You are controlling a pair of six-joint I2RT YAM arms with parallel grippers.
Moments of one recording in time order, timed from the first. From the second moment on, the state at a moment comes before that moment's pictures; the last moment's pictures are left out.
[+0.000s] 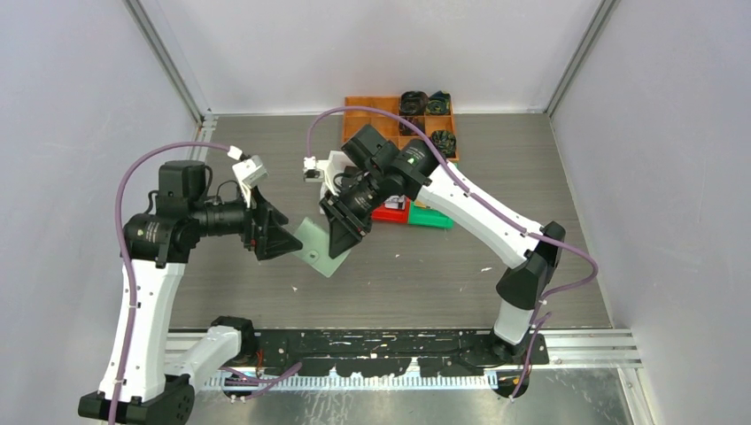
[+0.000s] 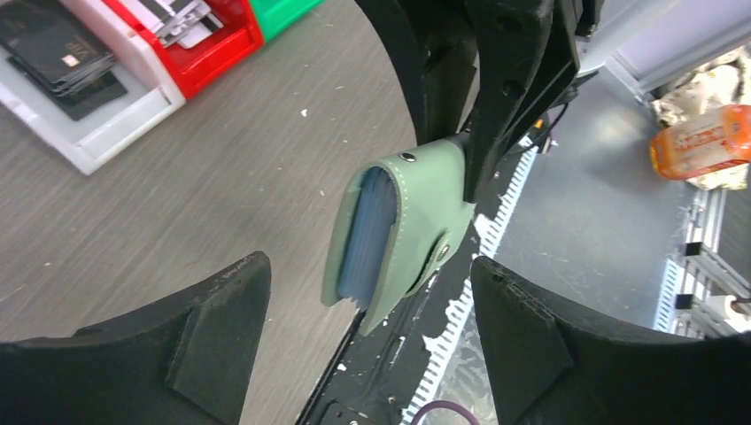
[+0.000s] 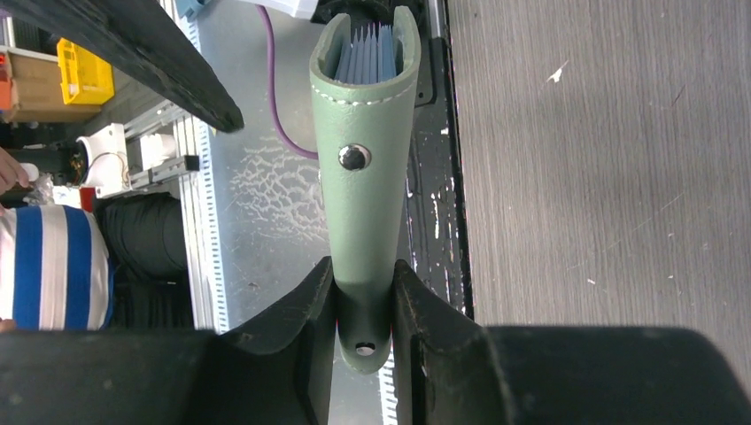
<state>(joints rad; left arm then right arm) -0.13 0.94 1.33 -1.14 0.96 0.23 0.91 1.77 1.95 -1.13 -0.81 -0.03</state>
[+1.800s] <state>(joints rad) -0.14 0.89 1.25 -0.83 0.72 -0.32 0.87 1.41 1.29 0.13 -0.59 0.88</state>
